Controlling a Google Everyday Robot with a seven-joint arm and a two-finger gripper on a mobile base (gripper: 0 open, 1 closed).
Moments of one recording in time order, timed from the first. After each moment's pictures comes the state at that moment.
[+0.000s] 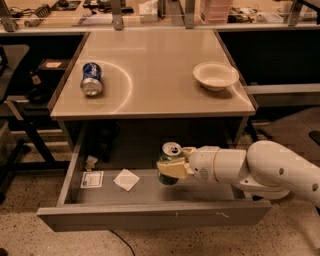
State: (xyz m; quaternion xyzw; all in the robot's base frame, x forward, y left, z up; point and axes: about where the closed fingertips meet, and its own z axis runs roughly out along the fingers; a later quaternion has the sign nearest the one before) arm 0.499 -0.037 0.723 -0.34 0.77 0.34 0.43
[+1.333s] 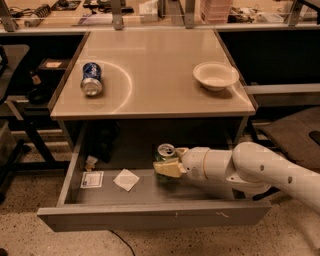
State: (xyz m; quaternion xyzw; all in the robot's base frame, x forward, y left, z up) arm 0.532 -0.022 0.678 -0.35 0.76 0.34 0.43
